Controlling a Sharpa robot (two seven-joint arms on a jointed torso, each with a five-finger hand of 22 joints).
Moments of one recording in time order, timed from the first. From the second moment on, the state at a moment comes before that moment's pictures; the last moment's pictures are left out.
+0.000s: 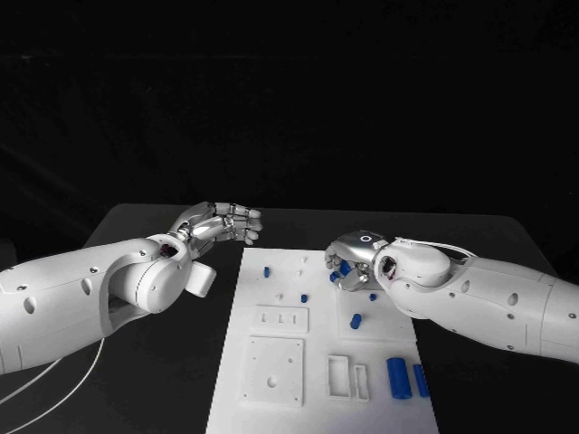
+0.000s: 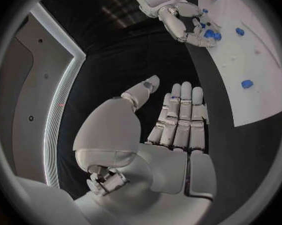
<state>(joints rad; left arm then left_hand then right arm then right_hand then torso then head) 1.33 -0.83 -0.11 1.46 -0.13 -0.26 0.27 1.15 -0.09 0.51 -0.27 0.15 0.70 0.19 0.45 0.35 1.09 0.14 0.19 0.10 0.87 0.12 0.61 0.45 0.05 0.74 0.02 0.44 1.31 1.27 -0.61 -0.15 1.27 -1.70 -0.22 -0.13 1.14 -0.25 0.74 -0.19 0.07 0.89 0.16 0.36 0.40 1.20 0.09 0.09 0.16 1.32 -0.02 1.07 0.82 0.23 1.32 0.00 0.72 1.31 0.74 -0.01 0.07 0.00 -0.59</state>
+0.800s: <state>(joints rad) 1.33 -0.83 -0.11 1.45 -0.13 -0.26 0.27 1.15 -0.09 0.51 -0.27 0.15 0.70 0.19 0.45 0.35 1.09 0.14 0.19 0.10 0.87 0.12 0.62 0.45 0.05 0.74 0.02 0.44 1.31 1.27 -0.61 -0.15 1.28 -1.71 -0.22 -0.13 1.15 -0.21 0.81 -0.18 0.05 0.97 0.12 0.40 0.43 1.33 0.04 0.16 0.30 1.32 -0.07 1.09 0.79 0.21 1.33 -0.03 0.77 1.31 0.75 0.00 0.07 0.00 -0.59</state>
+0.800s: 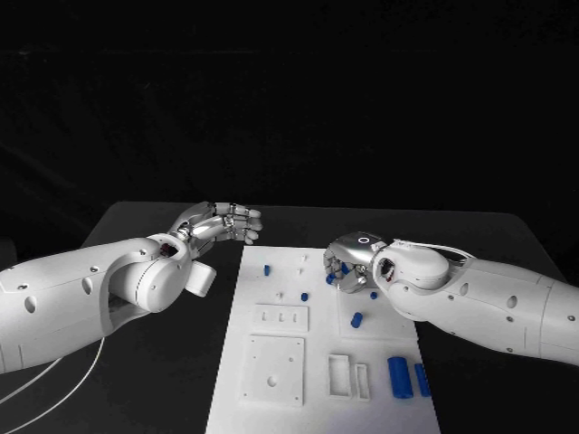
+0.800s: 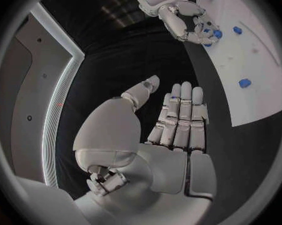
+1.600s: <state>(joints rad) 1.33 -0.83 -0.11 1.44 -0.13 -0.26 0.26 1.15 -0.09 0.51 -0.27 0.15 0.70 0.19 0.44 0.35 1.09 0.14 0.19 0.10 0.87 0.12 0.62 0.45 0.05 0.73 0.01 0.44 1.31 1.27 -0.58 -0.12 1.30 -1.73 -0.36 -0.23 1.14 -0.19 0.85 -0.20 0.05 1.01 0.11 0.41 0.46 1.33 0.02 0.18 0.42 1.31 -0.09 1.11 0.78 0.22 1.33 -0.04 0.80 1.31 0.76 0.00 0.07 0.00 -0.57</state>
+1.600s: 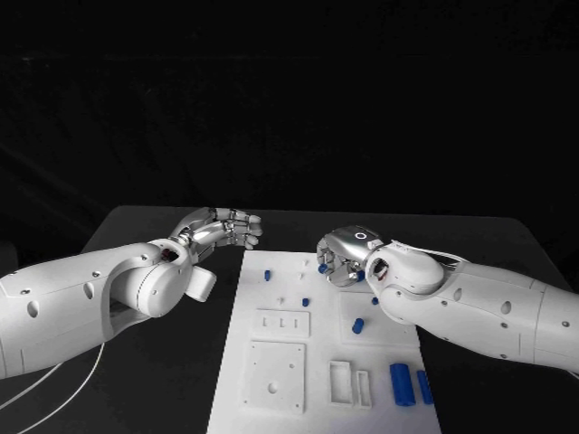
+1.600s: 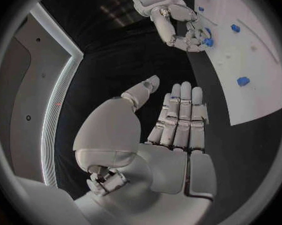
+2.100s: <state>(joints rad) 1.33 -0.81 -0.11 1.44 -0.13 -0.26 0.26 1.15 -0.09 0.51 -0.27 0.15 0.70 0.19 0.44 0.35 1.09 0.14 0.19 0.10 0.87 0.12 0.62 0.45 0.05 0.73 0.01 0.44 1.31 1.27 -0.49 -0.11 1.20 -1.77 -0.40 -0.25 1.14 -0.19 0.86 -0.20 0.05 1.01 0.11 0.41 0.46 1.33 0.02 0.18 0.45 1.31 -0.09 1.12 0.77 0.22 1.33 -0.05 0.81 1.31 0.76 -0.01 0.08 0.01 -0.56</state>
